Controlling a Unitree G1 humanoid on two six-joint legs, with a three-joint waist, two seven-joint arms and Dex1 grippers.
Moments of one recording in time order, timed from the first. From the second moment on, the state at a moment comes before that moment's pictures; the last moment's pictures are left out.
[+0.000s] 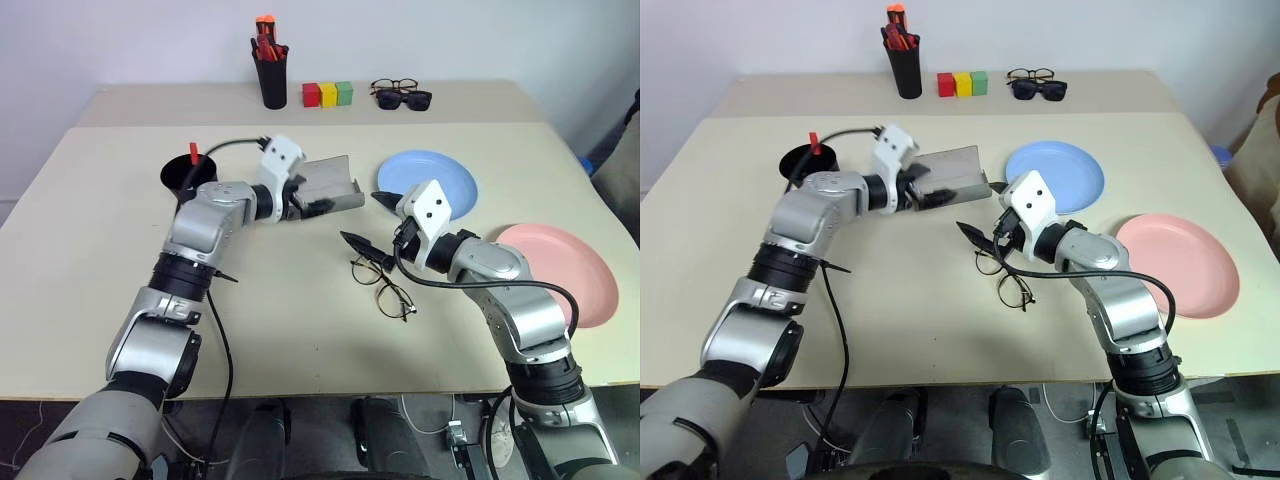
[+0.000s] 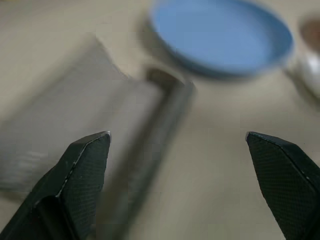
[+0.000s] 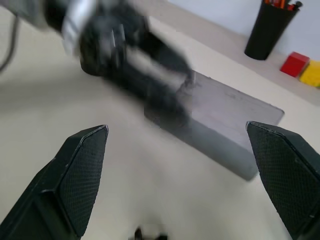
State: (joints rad) left arm -0.98 0.35 -0.26 0.52 -0.22 0.60 -0.78; right arm -0.38 -0.47 0.07 -0.40 0.26 0.56 0.62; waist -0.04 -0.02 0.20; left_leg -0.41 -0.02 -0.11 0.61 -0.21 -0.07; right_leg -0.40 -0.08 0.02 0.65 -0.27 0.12
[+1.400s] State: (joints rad) left arm -0.75 0.59 -0.26 0.33 -0.05 0.14 -1.35; right arm -0.28 -0.68 0.04 -0.54 0.40 0.97 0.63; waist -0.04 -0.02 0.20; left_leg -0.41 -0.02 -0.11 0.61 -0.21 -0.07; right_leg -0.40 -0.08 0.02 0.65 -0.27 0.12
